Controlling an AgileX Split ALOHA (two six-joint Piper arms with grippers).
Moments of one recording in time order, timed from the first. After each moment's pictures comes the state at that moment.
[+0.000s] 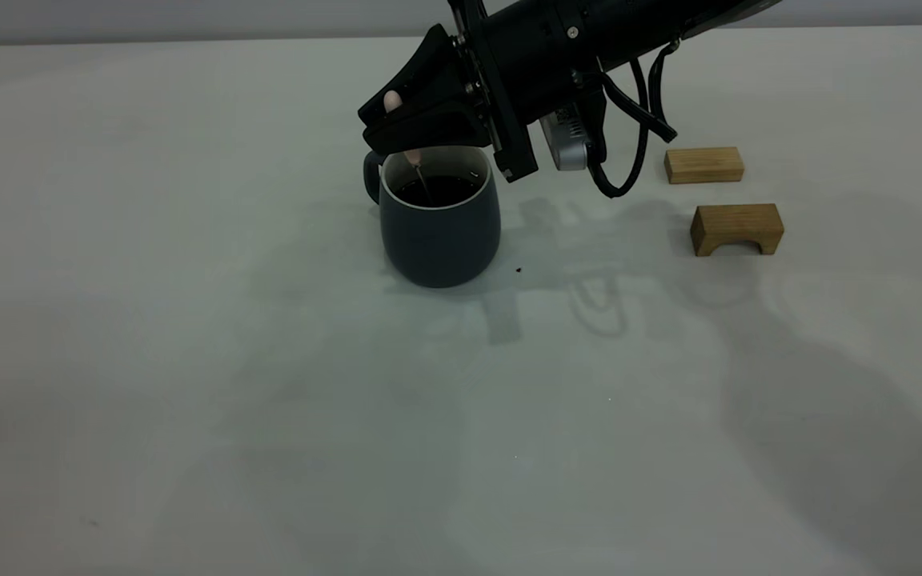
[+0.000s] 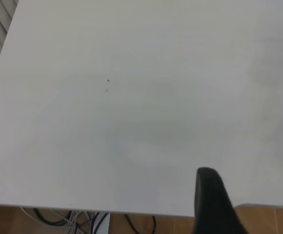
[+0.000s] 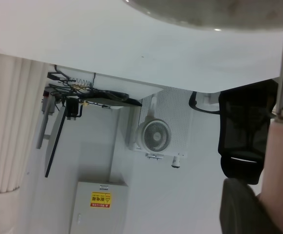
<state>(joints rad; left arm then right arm) 0.02 -0.02 -0.49 0.06 1.14 -0.05 0.36 2.49 -1.58 1.50 1.04 0.51</state>
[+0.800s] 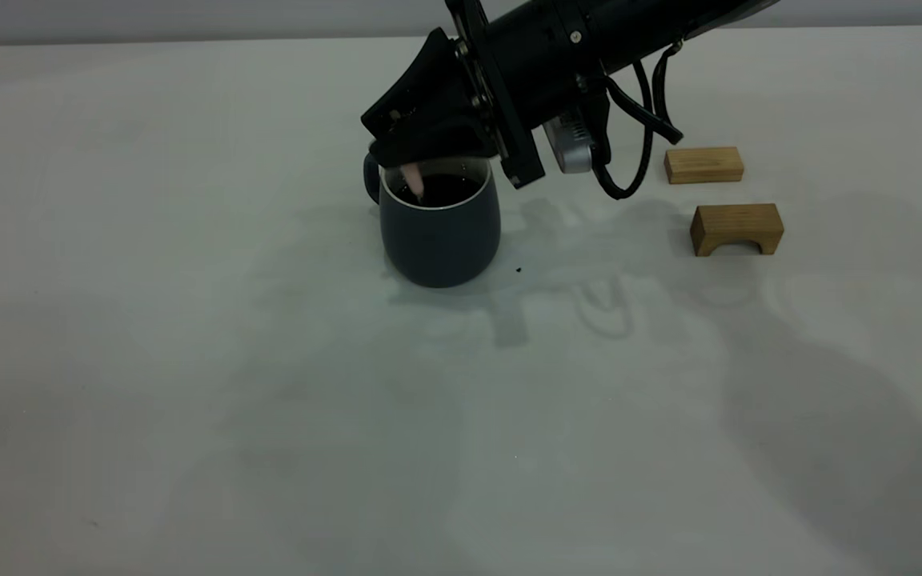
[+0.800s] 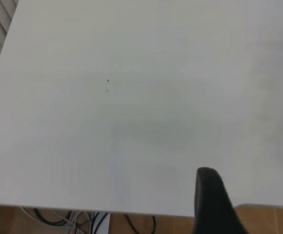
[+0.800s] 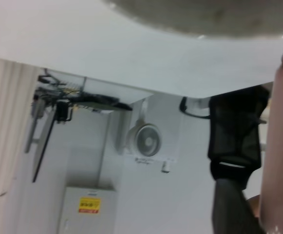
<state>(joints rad) 0.02 -0.02 -0.49 0.06 1.14 -0.05 0.36 2.49 -1.58 1.45 1.04 0.51</state>
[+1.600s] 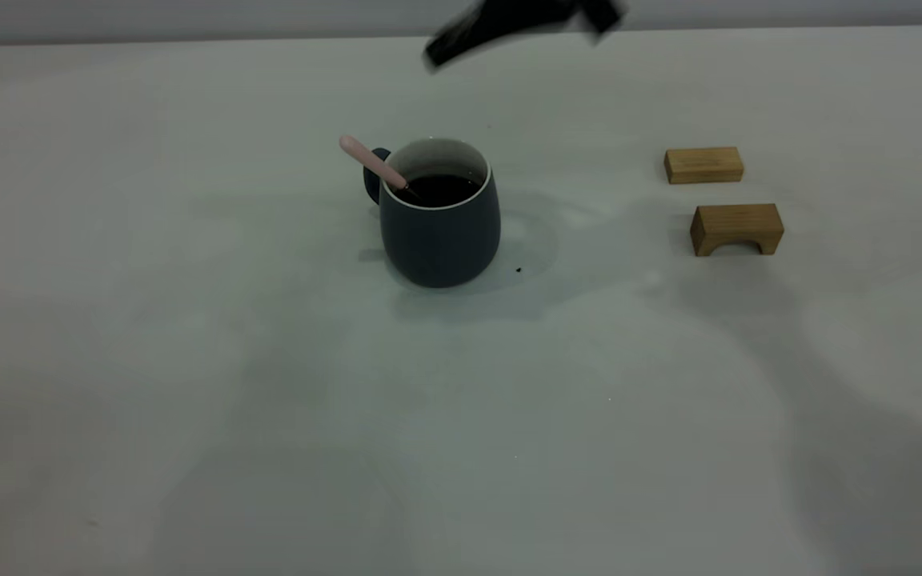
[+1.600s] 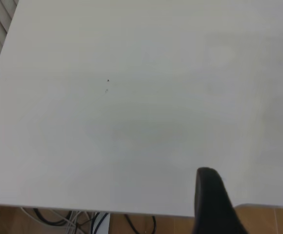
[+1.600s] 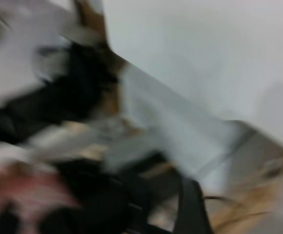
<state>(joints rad) 0.02 -0.02 -0.49 0.06 1.14 -0.05 0.35 2.12 -1.58 1.06 1.17 -0.37</state>
